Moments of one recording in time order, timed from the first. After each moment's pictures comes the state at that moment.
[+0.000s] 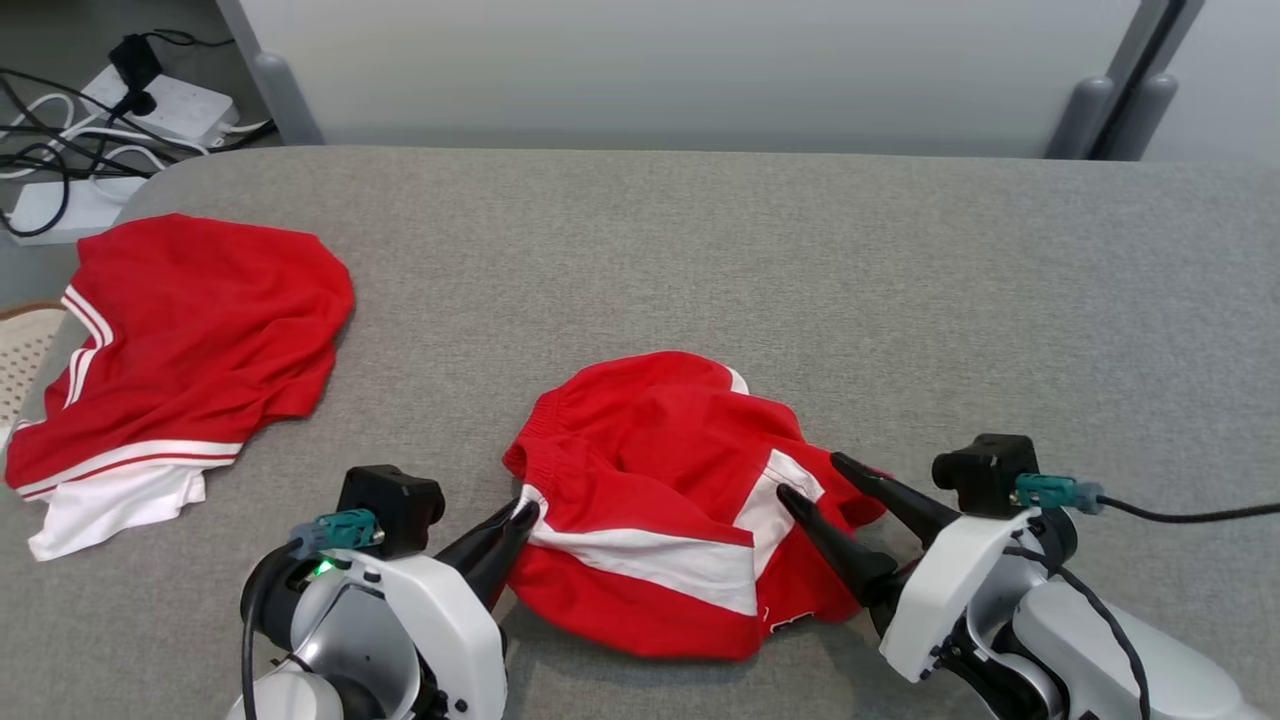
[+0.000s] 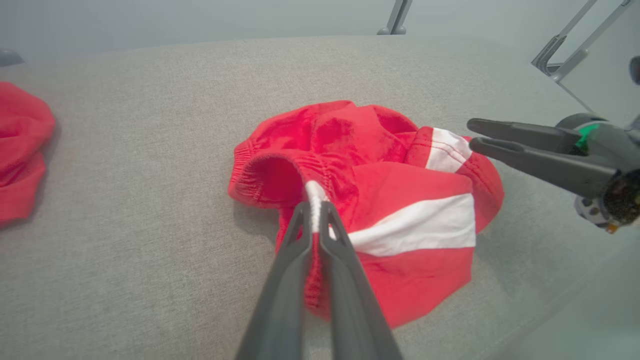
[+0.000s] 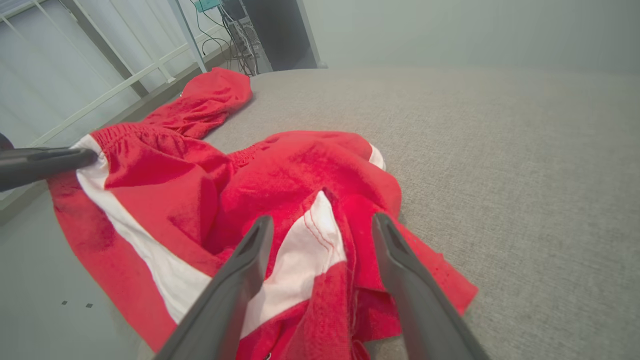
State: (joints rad) left arm -0.12 0.31 -0.41 -0.14 -0.55 0.04 0.44; right arm -0.53 -0.39 0.96 0.40 0.92 0.13 -0.16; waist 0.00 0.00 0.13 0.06
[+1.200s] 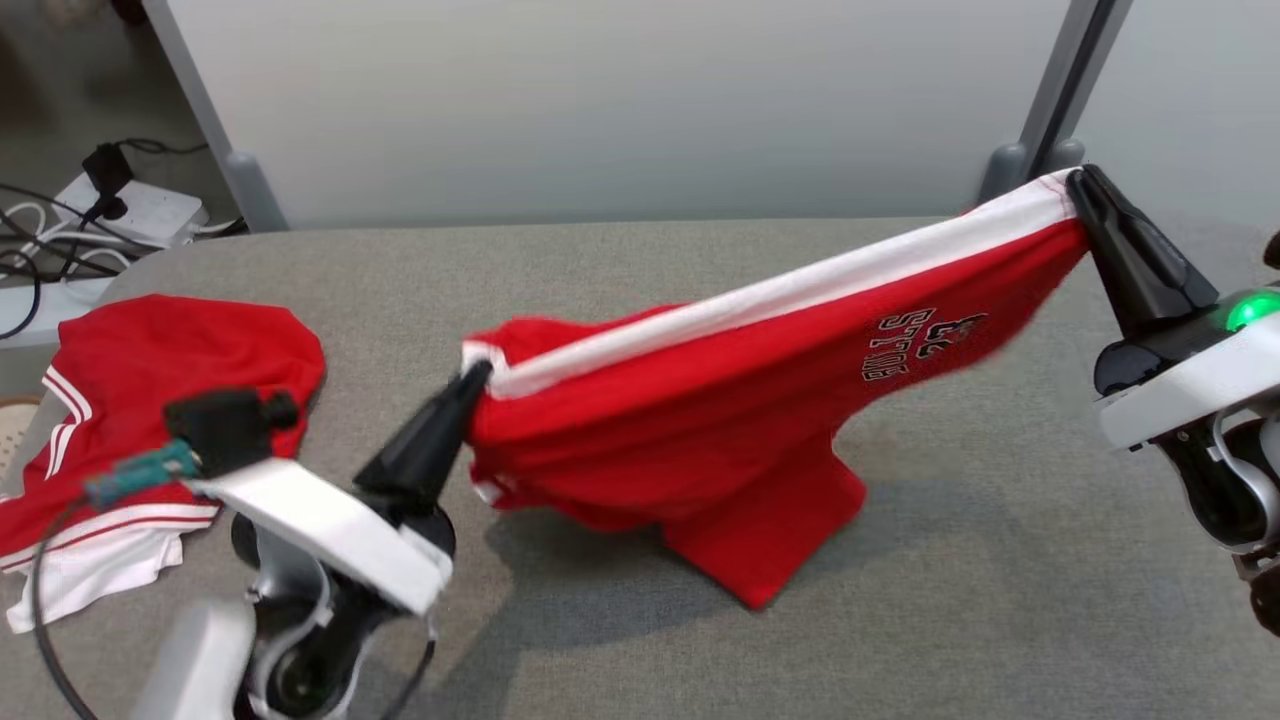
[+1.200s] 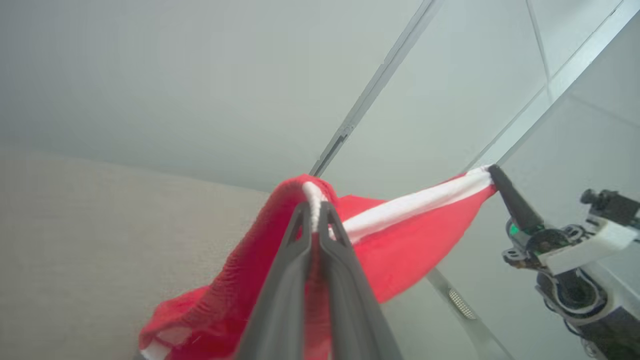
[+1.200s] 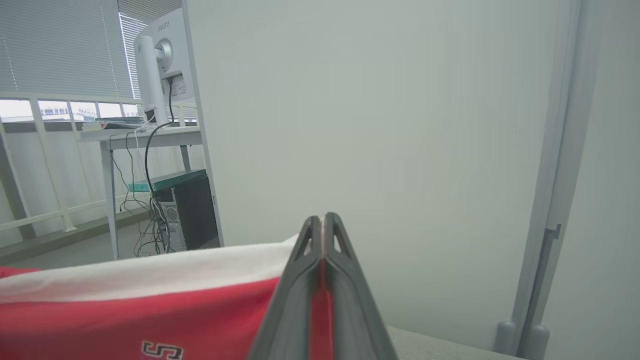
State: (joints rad) left arm -0.16 0.21 -0.25 -0.11 -0.86 -0.04 0.27; right arm -0.61 -0.54 0.54 0.29 0.81 0.13 -0.25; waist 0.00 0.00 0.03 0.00
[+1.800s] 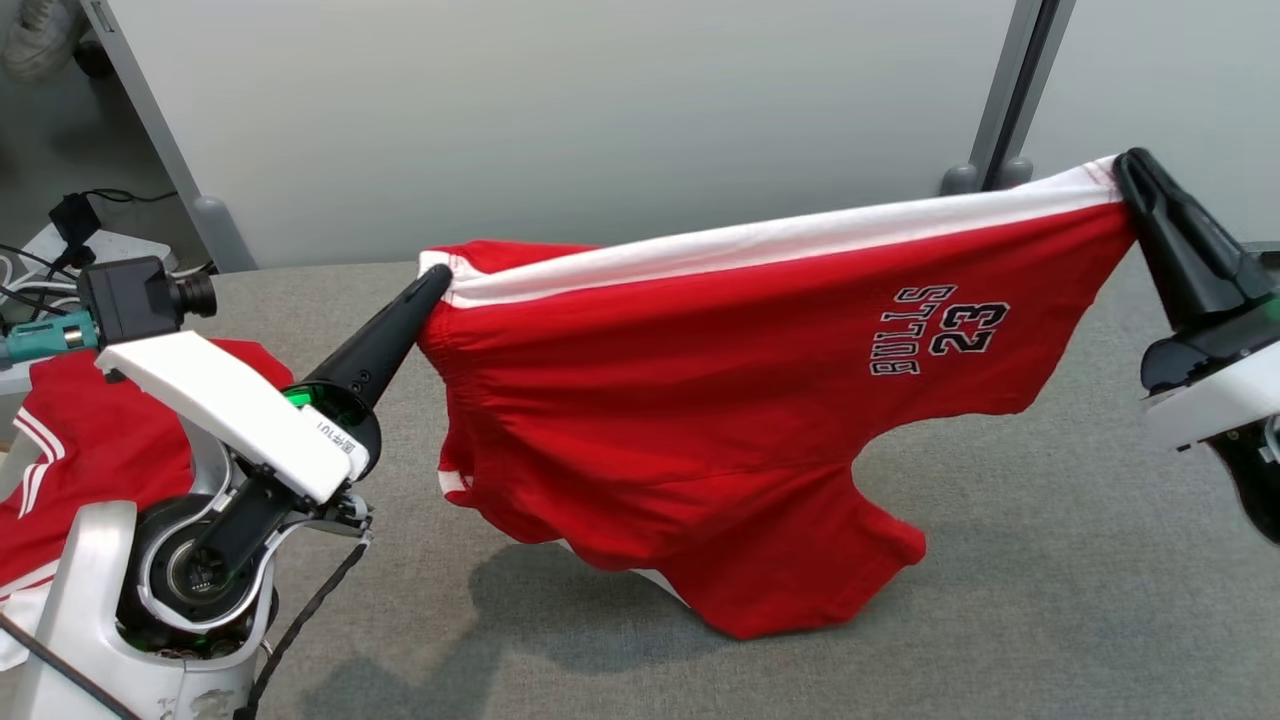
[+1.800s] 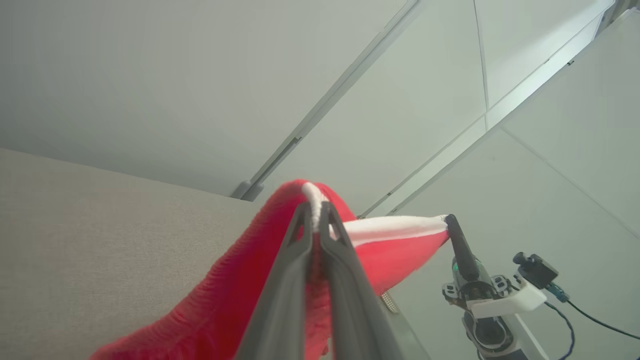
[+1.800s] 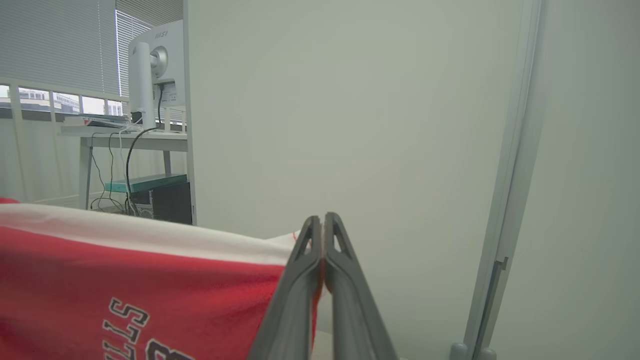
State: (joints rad) left arm -0.33 0.22 -0.12 -0.16 -1.22 0.11 0.55; right arm -0.58 -0.62 0.49 0.20 0.76 0.13 -0.25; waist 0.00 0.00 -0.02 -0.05
